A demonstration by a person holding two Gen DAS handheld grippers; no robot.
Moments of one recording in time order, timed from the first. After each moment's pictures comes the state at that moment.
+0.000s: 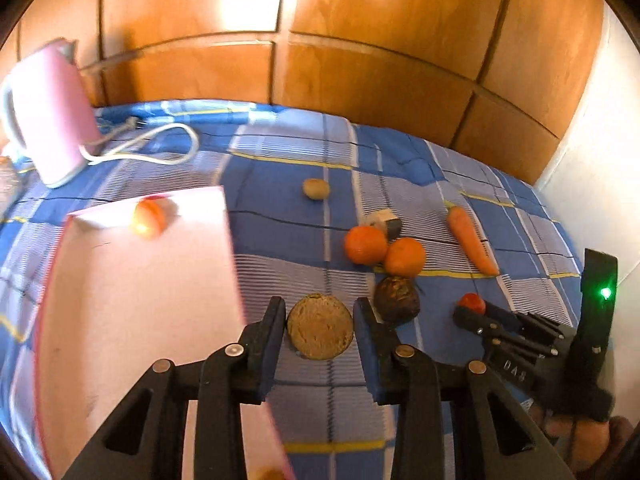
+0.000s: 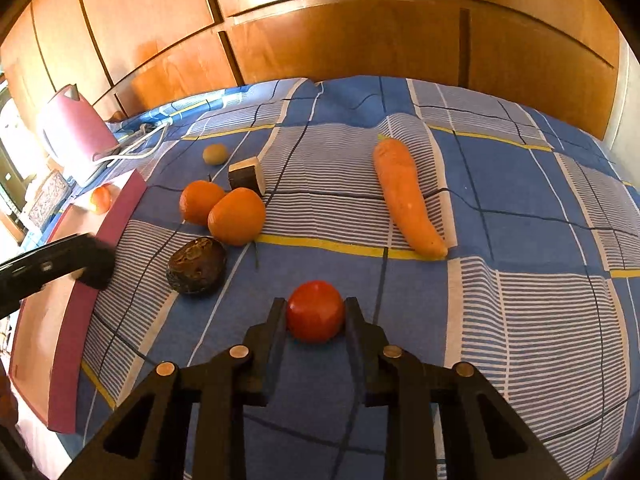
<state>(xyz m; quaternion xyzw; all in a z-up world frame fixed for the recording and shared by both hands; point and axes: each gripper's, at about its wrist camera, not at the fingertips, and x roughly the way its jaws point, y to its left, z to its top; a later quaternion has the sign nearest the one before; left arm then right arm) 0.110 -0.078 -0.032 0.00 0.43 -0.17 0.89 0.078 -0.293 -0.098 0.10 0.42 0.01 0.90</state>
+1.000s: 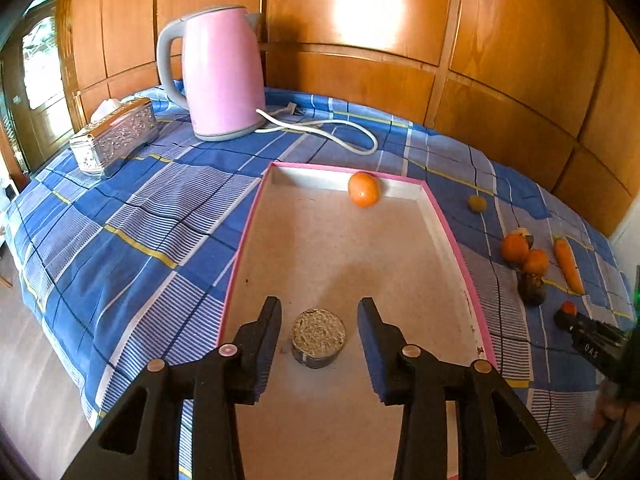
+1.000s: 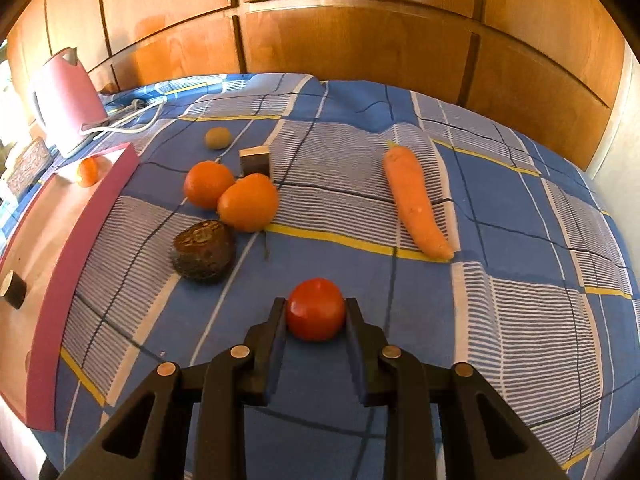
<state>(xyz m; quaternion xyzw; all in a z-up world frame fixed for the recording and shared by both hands) 0.063 0.065 -0.040 -0.04 0.40 0.00 0.92 0.075 -0.257 -0.095 0.02 0.43 -0.02 0.90</state>
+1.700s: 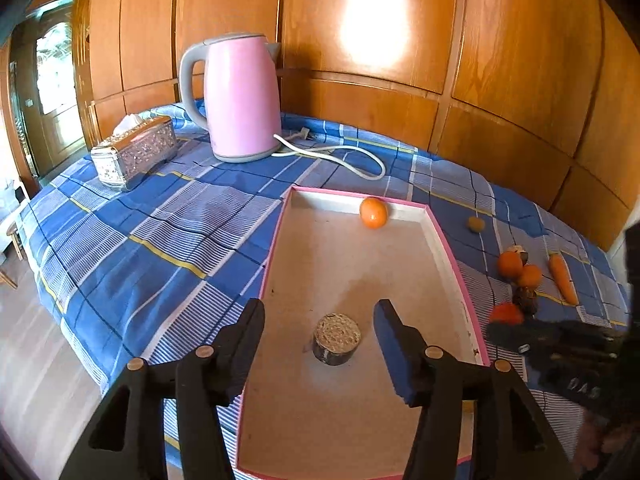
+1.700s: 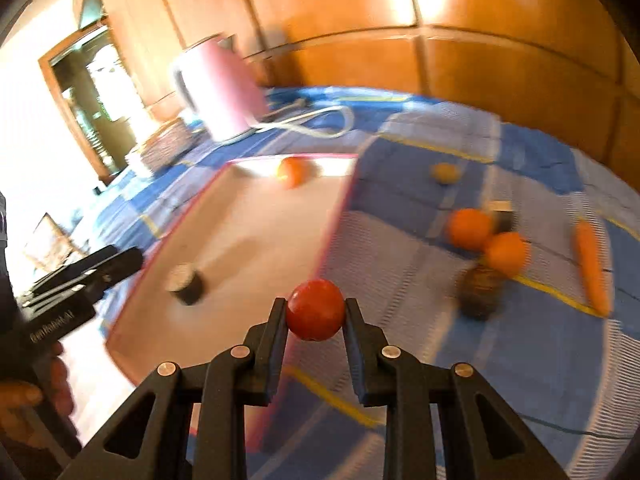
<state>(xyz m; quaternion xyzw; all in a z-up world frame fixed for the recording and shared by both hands) 0.040 0.079 -0.020 -0.04 0.36 0.01 0.93 0.072 -0.125 -0.046 0.05 0.42 0.22 0.88</state>
